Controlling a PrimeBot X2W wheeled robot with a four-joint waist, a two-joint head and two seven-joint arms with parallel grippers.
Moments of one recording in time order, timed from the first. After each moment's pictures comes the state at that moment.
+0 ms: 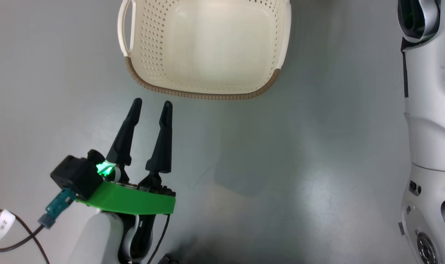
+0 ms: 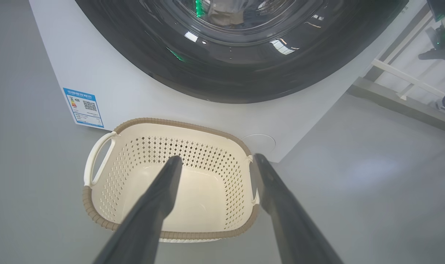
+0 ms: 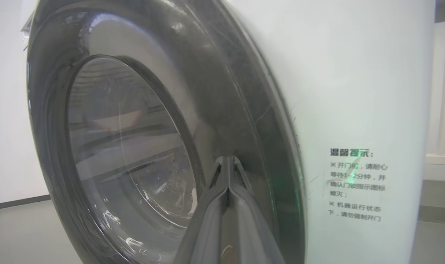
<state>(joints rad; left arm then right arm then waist) -0.34 0.02 -0.28 0.00 -0.50 -0.13 -0.26 -1.21 -0.08 0.04 0.33 0.04 0.14 -0.27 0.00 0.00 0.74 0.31</state>
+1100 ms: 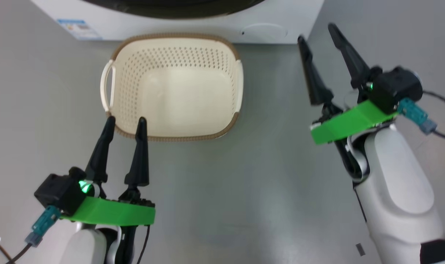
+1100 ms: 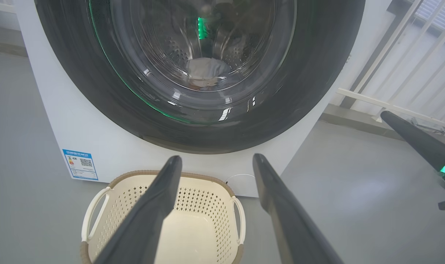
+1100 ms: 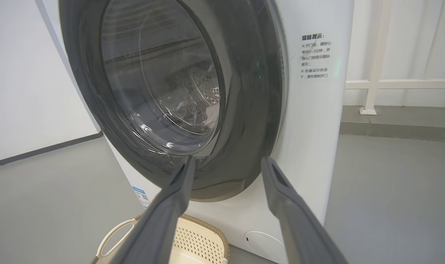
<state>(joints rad) -0.26 0.03 -0.18 0.00 -0.41 -0.13 -0.26 -0.69 -0.08 0.15 0.31 0.17 0.14 -0.26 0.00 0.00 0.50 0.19</state>
